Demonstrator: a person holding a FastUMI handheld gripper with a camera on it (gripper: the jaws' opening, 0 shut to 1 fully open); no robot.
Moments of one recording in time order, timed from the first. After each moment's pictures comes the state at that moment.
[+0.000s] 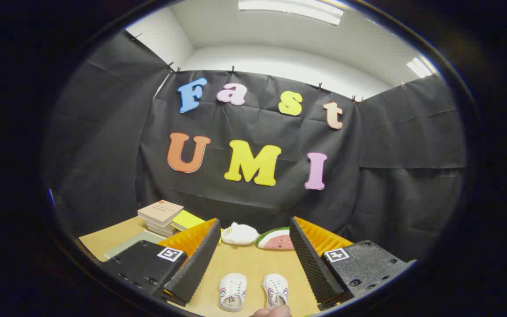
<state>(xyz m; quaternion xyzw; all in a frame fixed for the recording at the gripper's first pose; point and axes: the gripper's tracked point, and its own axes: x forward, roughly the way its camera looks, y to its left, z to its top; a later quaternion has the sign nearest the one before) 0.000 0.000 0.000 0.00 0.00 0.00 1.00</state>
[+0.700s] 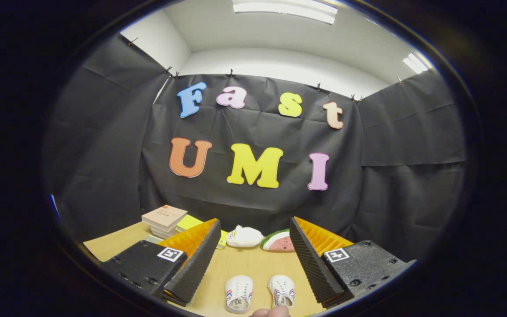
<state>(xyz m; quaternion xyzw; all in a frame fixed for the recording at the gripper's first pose) 0.002 -0.002 0.001 0.02 0.00 0.00 1.00</state>
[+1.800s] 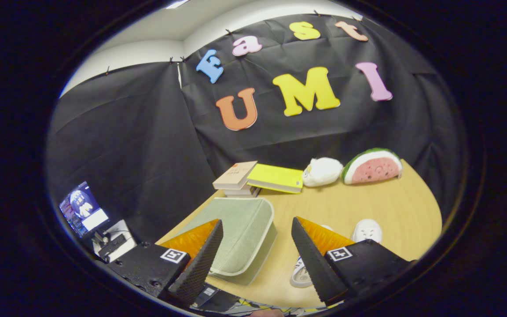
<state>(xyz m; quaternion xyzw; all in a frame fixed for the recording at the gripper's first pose) 0.018 0.071 -0.139 0.16 0.22 0.30 0.91</state>
